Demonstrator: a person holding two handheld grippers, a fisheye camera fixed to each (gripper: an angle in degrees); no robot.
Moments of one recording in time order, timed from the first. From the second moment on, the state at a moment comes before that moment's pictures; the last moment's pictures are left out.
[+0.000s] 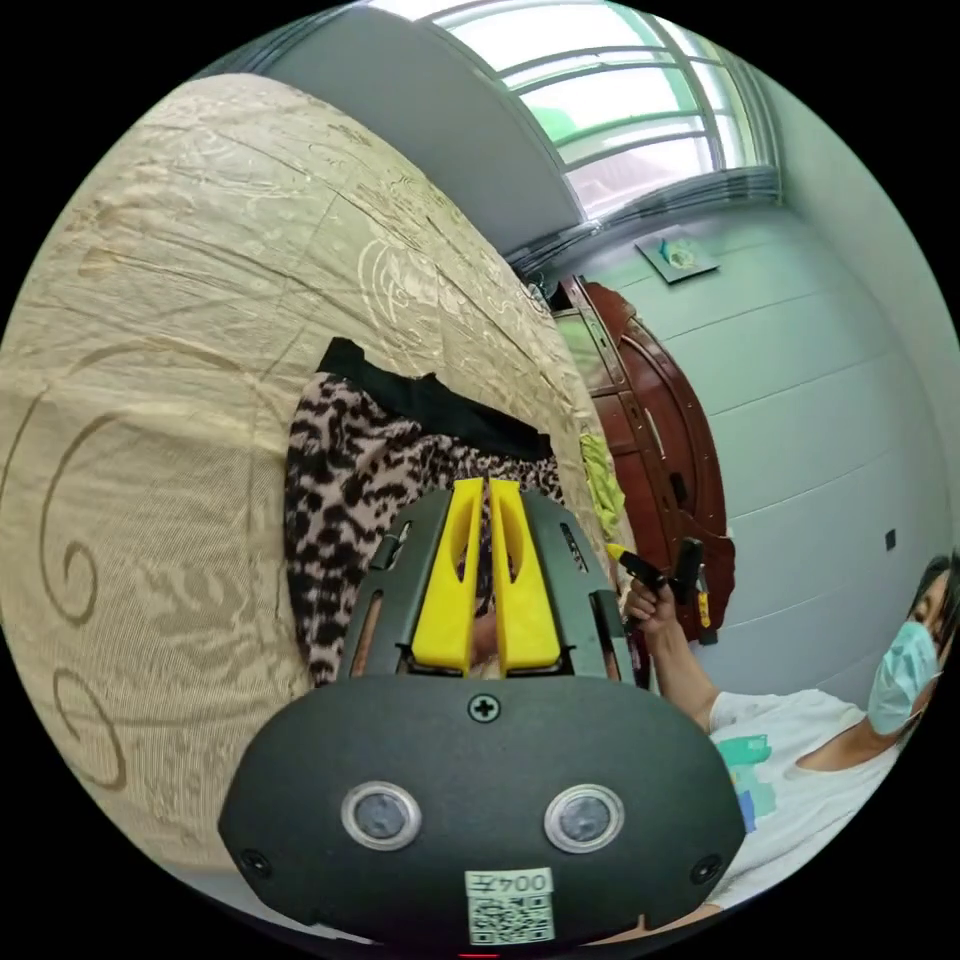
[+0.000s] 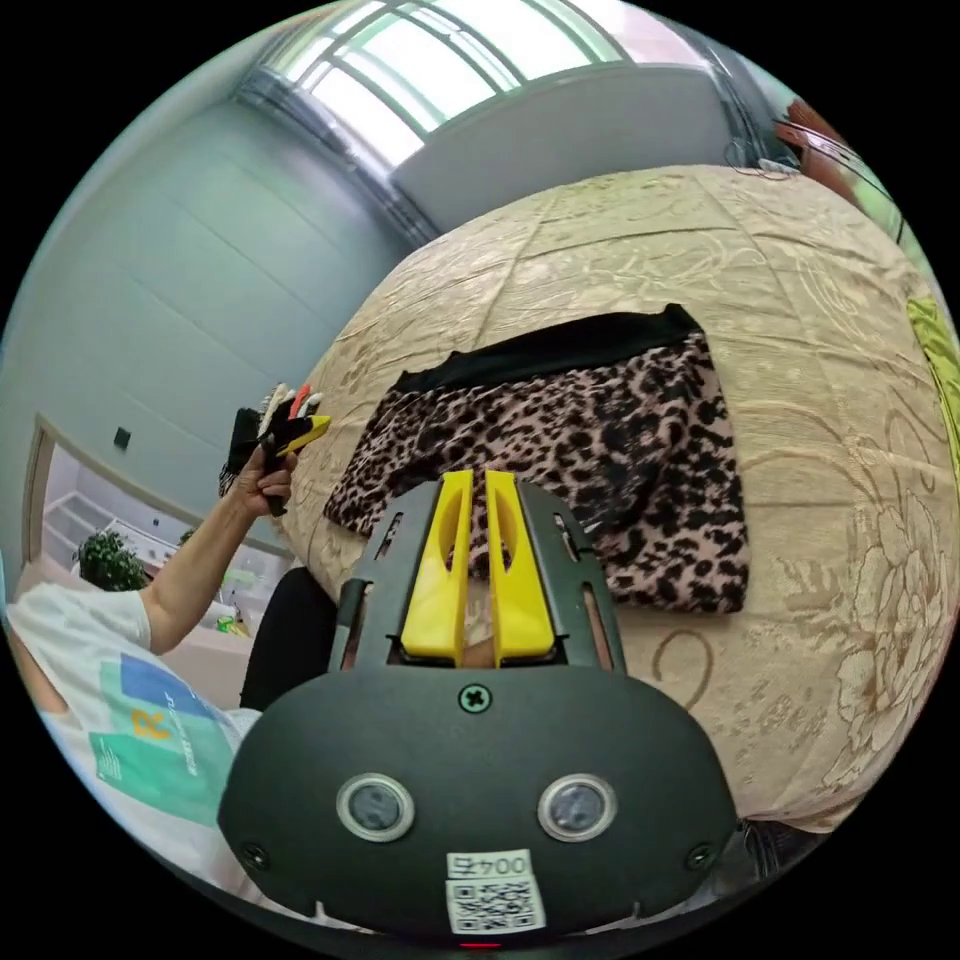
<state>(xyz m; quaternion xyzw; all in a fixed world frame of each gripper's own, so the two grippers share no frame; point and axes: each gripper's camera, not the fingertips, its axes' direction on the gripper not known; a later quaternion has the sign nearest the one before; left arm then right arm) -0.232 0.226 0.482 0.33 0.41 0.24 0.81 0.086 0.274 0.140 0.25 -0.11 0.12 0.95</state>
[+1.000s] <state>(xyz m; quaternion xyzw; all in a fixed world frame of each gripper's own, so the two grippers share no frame) -0.304 0.396 0.674 0.33 0.51 0.08 0.79 -0.385 0.004 0.067 0.10 0.17 -0.31 0.93</state>
